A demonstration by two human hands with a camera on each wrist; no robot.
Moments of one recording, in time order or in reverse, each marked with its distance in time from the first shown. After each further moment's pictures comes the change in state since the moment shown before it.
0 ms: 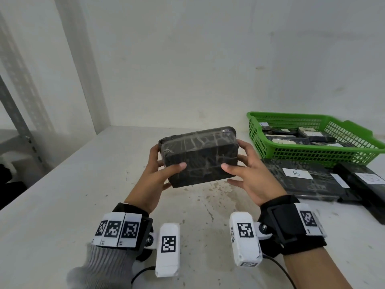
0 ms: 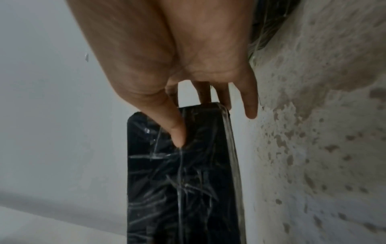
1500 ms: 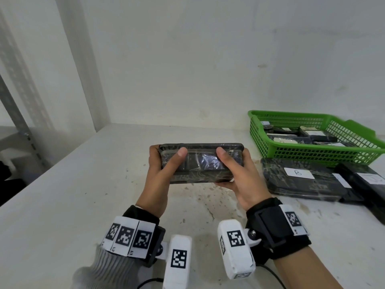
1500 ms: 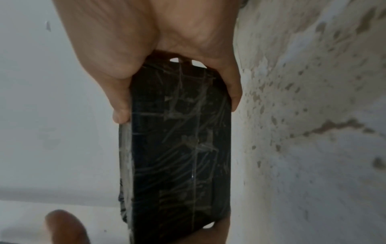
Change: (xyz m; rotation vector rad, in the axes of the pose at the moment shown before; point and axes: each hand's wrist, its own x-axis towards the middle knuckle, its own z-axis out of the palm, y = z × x) left_hand -0.007 -0.001 0.024 -0.054 0.126 0.126; right_hand -0.007 0.004 0.032 0.161 0.109 -0.020
